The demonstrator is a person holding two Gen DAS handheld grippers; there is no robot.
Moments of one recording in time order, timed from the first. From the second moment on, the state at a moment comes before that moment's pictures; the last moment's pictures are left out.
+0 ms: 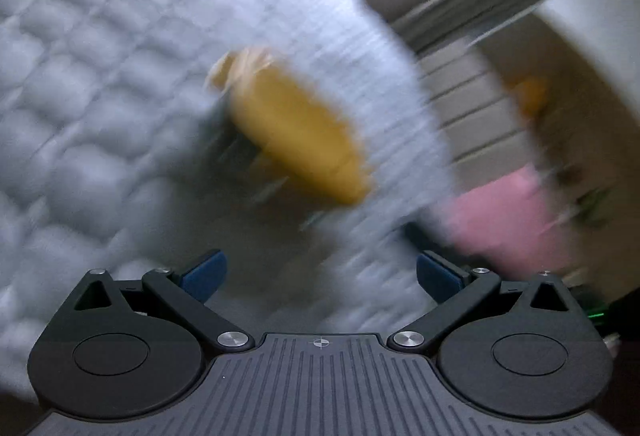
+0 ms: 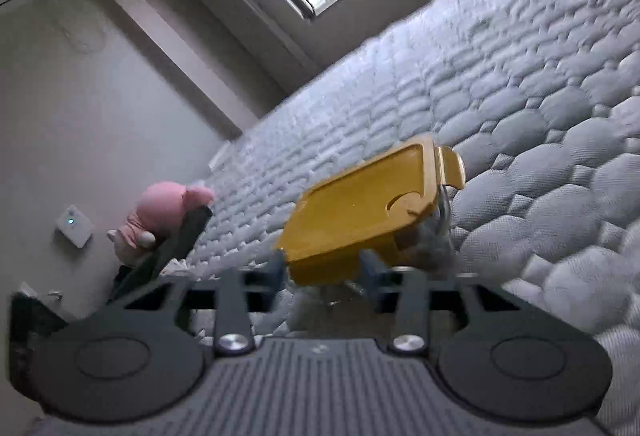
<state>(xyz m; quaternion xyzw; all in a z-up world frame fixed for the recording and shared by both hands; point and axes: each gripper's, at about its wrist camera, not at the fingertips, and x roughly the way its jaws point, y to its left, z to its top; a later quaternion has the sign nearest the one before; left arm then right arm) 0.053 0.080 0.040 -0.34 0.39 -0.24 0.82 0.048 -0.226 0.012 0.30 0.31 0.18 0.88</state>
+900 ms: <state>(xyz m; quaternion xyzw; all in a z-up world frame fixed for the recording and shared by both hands) 0.186 0.061 -0.009 -0.35 0.44 -0.23 0.80 0.149 -0.201 -0.013 0.13 0.33 0.13 0.93</state>
